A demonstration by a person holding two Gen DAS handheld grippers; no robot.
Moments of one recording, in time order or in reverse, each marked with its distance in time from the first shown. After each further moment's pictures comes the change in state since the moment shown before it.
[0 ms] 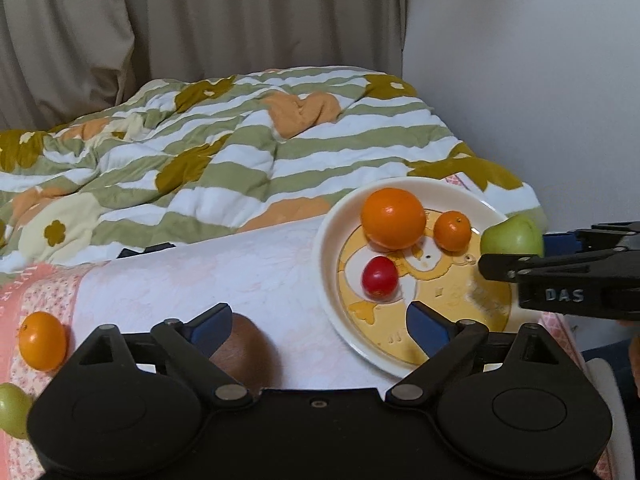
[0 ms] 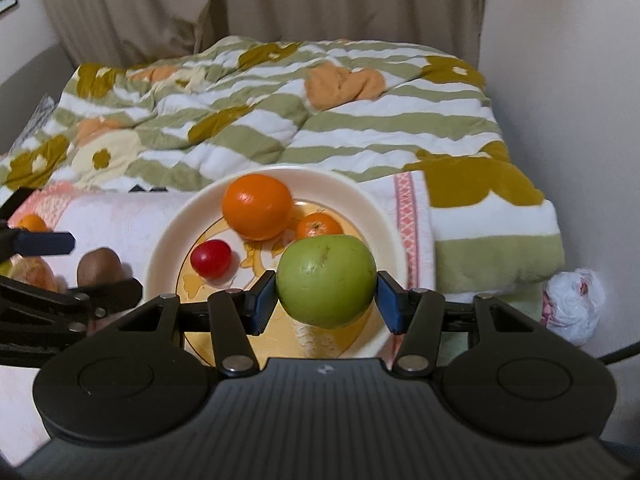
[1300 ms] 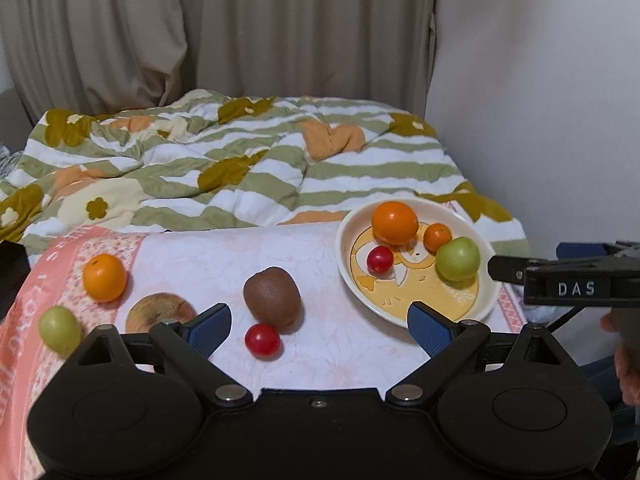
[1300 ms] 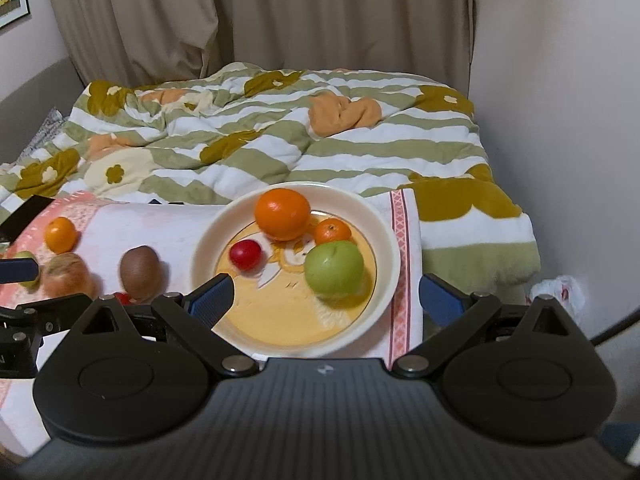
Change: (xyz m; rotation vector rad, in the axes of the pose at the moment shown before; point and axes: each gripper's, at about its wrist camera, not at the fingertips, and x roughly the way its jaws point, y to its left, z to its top) left arm -0.107 0.010 -0.047 -0.145 -0.102 0.028; right arm -0.090 0.020 -0.022 0.006 -0.099 -0.021
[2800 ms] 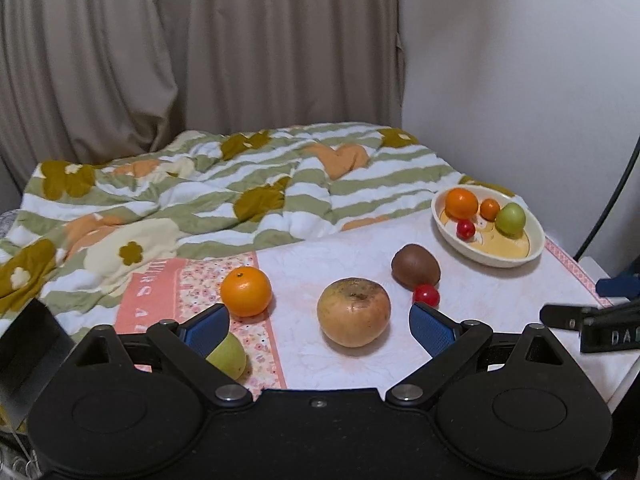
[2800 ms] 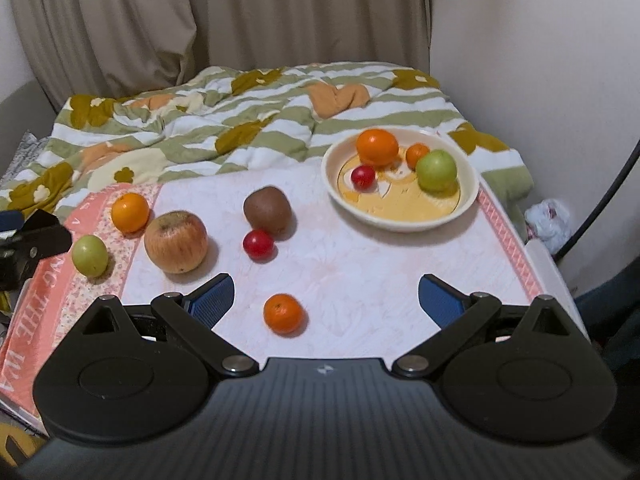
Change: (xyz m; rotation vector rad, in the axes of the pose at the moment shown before) left arm -0.035 0.197 -0.028 0.199 -0.087 -0.120; right arm -0.049 0.199 -0.080 0.160 0.006 -0.172
